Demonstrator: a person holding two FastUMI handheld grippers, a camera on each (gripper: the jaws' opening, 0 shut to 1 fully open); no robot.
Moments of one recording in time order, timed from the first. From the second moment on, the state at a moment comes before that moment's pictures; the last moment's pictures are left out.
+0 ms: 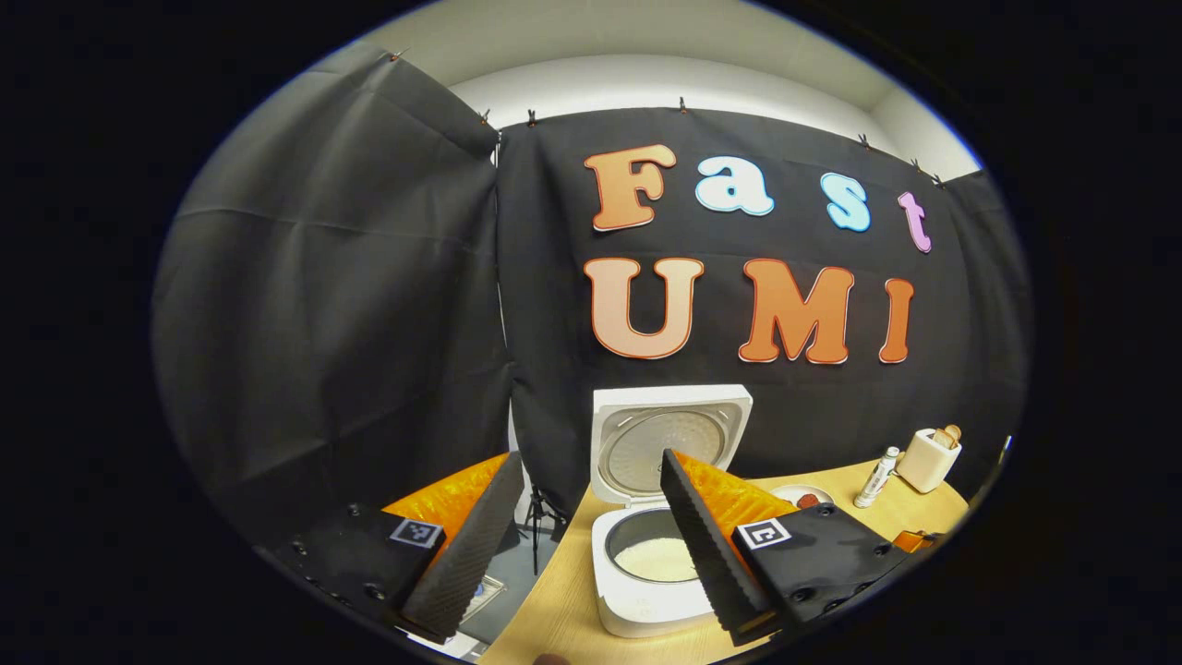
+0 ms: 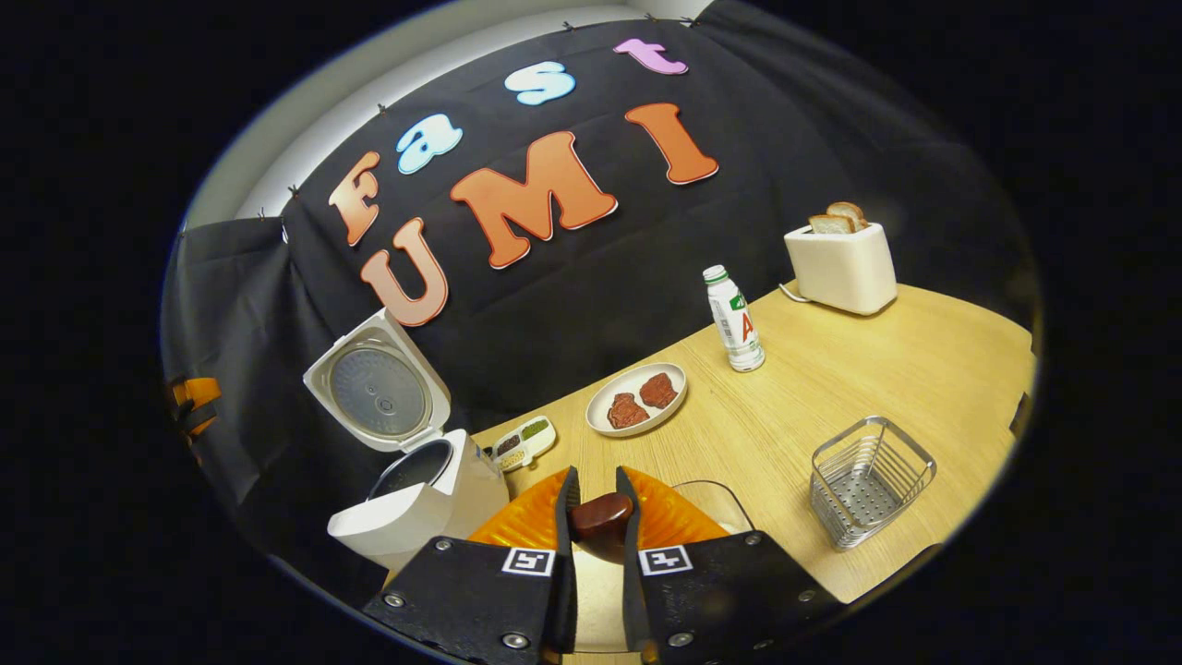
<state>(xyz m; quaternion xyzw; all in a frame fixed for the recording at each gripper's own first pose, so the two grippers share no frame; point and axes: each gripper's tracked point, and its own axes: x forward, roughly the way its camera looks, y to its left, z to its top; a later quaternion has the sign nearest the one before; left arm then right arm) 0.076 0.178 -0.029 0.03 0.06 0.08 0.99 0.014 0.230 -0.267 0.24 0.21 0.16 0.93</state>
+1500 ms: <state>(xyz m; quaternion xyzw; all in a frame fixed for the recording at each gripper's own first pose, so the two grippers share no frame) 0.084 0.161 -0.026 0.01 0.05 0.05 1.00 0.031 0.150 -0.265 0.71 0.18 0.03 0.68</state>
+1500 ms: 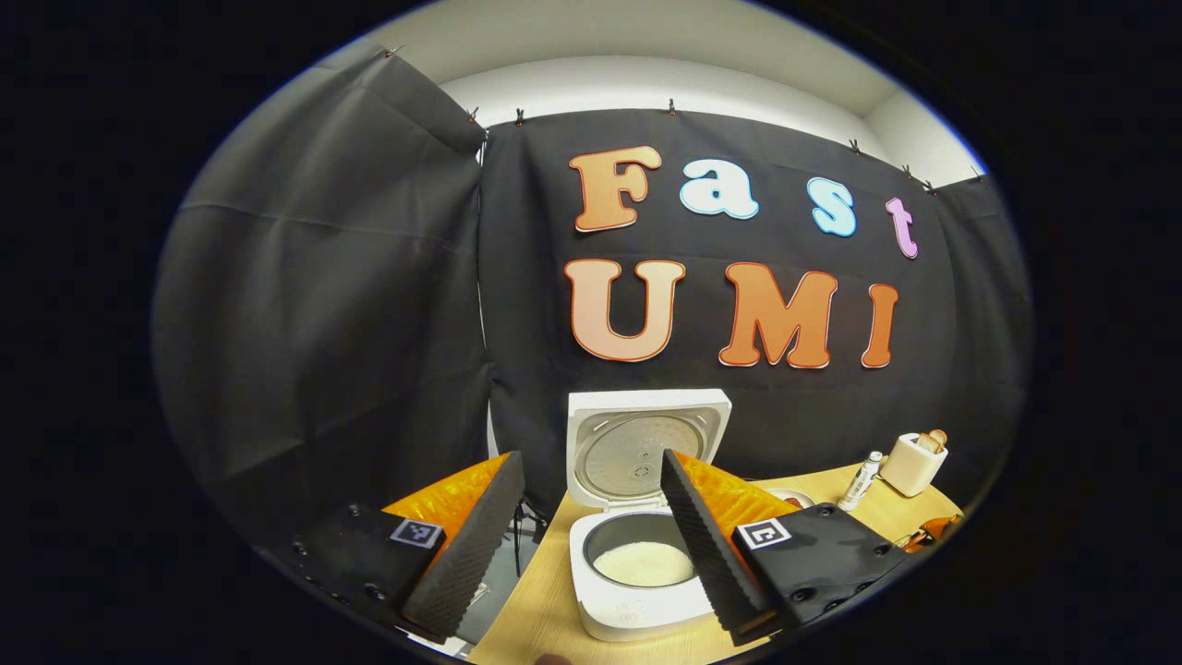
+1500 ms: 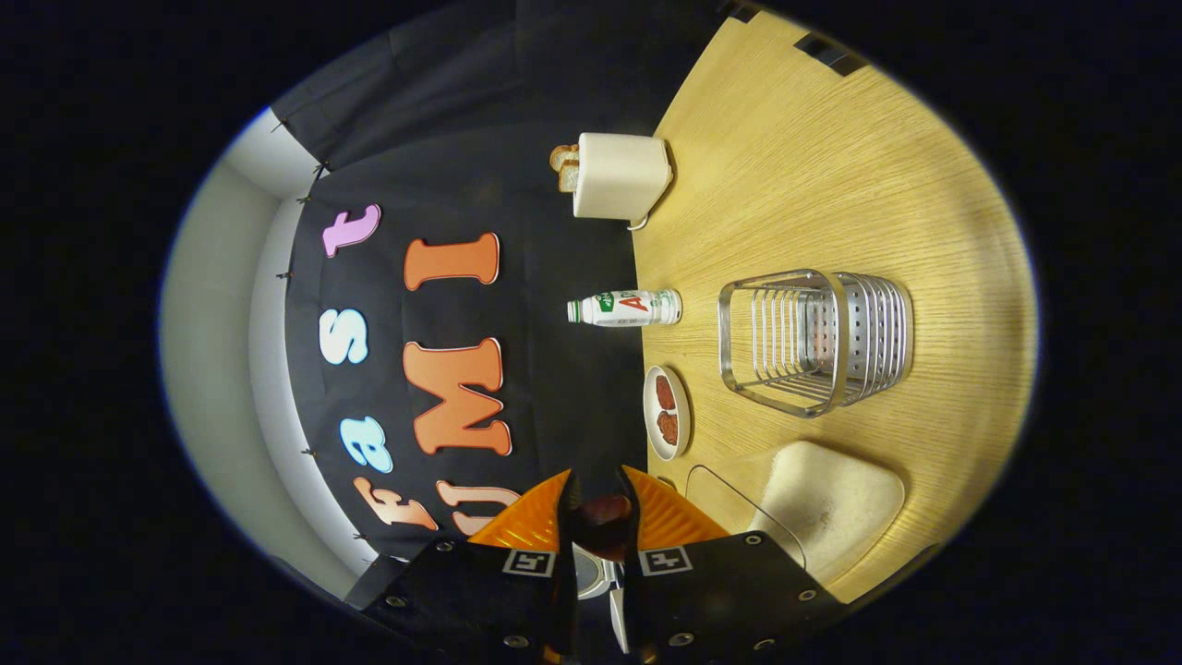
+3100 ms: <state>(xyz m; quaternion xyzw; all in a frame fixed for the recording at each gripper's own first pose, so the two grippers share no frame) 0.069 0.240 -0.060 -0.03 0.07 0.10 0.99 0.132 0.369 -0.128 0.68 0.25 0.16 0.67</state>
